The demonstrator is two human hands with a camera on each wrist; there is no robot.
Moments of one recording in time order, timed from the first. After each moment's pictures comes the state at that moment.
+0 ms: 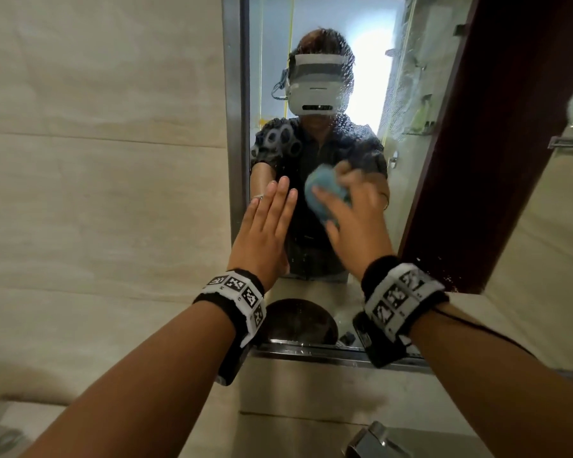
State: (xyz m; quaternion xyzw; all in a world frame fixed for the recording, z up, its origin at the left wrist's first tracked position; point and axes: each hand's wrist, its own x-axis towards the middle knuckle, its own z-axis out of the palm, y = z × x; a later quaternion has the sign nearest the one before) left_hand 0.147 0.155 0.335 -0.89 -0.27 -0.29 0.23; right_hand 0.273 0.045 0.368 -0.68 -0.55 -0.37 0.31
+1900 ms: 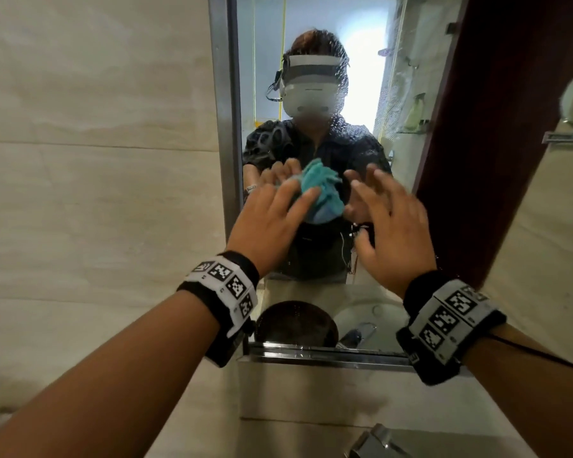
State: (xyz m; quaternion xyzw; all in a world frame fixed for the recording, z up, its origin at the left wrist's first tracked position) left_hand 0.154 0.159 0.369 -0.84 -0.05 -0.48 0.25; right_hand 0.284 -0.008 0.371 -0.74 -0.49 -0.38 0.26
